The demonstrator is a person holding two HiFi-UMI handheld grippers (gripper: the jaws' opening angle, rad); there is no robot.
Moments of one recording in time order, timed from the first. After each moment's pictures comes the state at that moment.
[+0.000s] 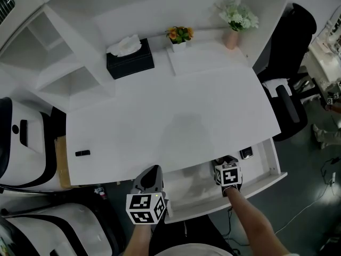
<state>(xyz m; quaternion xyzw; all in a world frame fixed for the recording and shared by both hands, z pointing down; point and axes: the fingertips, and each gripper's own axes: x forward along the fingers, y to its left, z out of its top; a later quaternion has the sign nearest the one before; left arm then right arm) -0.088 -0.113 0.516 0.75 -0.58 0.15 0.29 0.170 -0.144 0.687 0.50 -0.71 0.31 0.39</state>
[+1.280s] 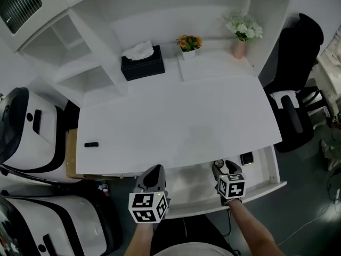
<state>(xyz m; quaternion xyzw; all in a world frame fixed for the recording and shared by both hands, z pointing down) -0.075 -0.095 0.489 0.73 -0.62 0.13 0.25 0.158 -0.130 0.624 0.49 -0.77 0.30 0.29</state>
